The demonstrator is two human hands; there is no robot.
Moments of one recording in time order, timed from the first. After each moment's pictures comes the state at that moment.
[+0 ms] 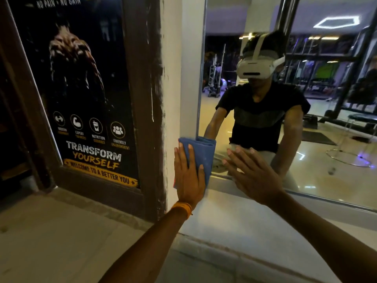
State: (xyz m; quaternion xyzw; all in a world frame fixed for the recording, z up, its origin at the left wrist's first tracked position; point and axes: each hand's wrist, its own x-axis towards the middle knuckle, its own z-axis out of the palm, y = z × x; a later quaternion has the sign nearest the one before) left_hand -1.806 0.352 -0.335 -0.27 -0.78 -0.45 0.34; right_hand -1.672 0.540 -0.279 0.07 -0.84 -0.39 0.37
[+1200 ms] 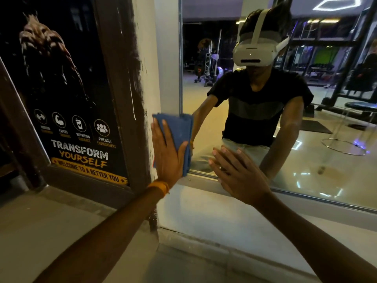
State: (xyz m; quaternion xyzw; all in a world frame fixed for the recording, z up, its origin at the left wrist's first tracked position) left_hand -1.823 0.347 -0.270 -0.28 -0.78 -0.43 0.36; right_hand -1.681 0.552 -0.290 0.11 -0.82 -0.41 0.40
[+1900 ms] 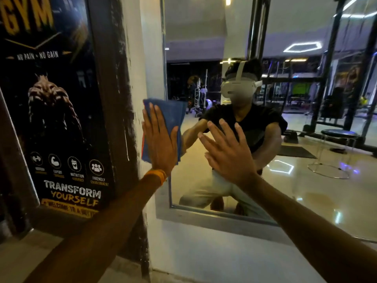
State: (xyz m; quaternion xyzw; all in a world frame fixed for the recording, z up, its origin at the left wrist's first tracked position) left_hand -1.849 0.380 -0.116 -0.31 -0.70 -0.48 0.42; right_hand -1.692 0.543 -0.129 -0.03 -0.80 -0.33 0.50
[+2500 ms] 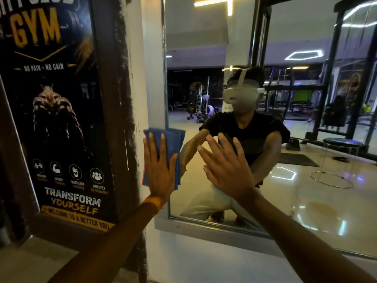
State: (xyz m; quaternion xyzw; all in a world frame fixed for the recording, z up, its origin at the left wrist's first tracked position) left_hand -1.832 0.365 -0.159 -0.33 -0.71 -0.47 0.42; right_hand -1.697 0.551 -0.135 0.01 -0.79 -0.33 0.52
